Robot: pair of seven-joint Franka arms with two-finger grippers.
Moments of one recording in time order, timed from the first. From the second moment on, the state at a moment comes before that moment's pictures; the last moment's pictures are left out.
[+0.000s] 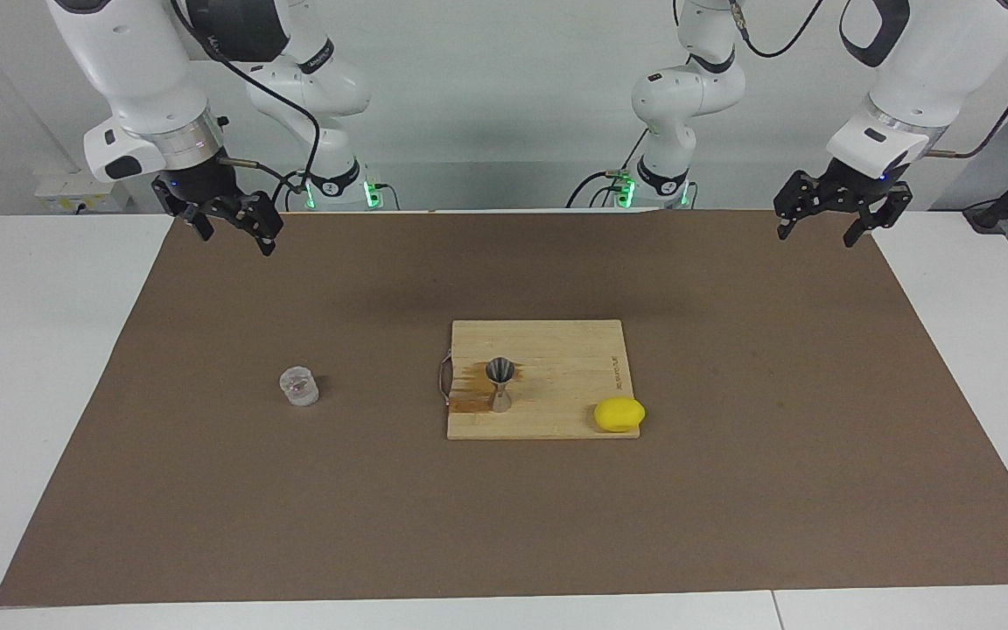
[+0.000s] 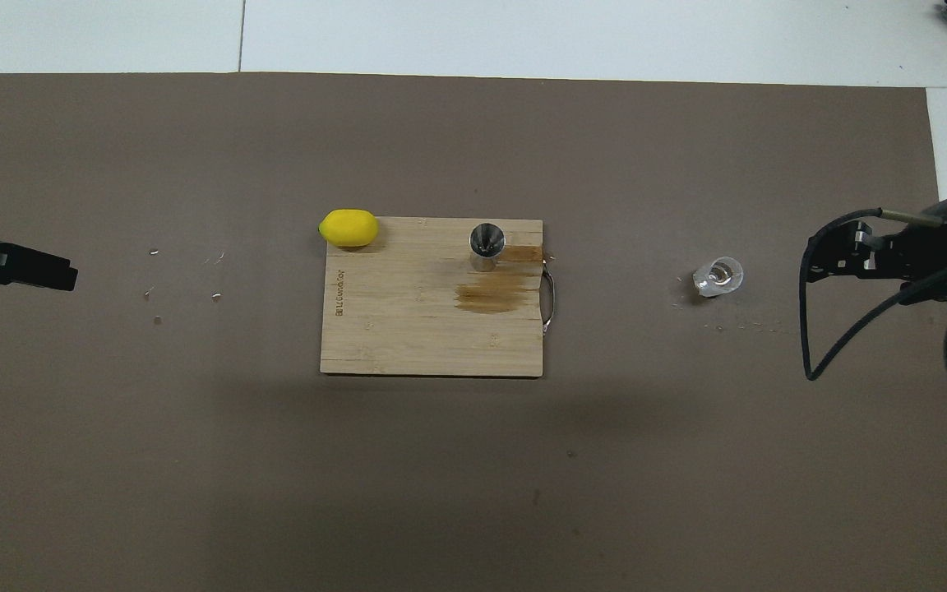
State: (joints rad) left arm 0.20 -0.05 -0.24 -1.64 -0.03 1.61 0.19; right arm -0.01 -0.01 0.07 -1.63 -0.02 1.56 0.32
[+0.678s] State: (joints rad) left arm 0.20 -0.05 -0.25 -1.64 -0.04 1.60 0.17; right arm -0.01 -0.01 0.08 -1.63 -0.02 1.58 0.30
